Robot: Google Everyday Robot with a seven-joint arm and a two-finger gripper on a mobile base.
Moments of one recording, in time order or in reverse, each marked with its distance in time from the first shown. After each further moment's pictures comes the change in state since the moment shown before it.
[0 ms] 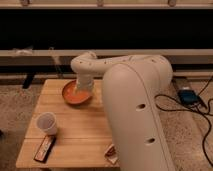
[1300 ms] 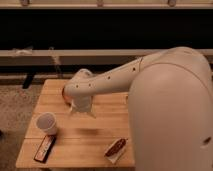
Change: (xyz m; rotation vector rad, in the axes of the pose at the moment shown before) arm -0.157 0.018 -0.018 -0.023 0.029 -0.082
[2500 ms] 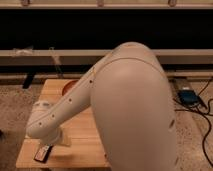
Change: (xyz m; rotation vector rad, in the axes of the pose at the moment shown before) arm -0.134 -0.122 0.040 0.008 -0.041 -0.113
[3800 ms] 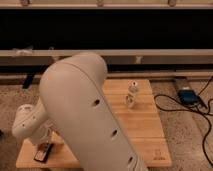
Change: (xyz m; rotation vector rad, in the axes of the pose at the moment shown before) arm 0.036 -0.049 0.069 -0.091 0.021 0.000
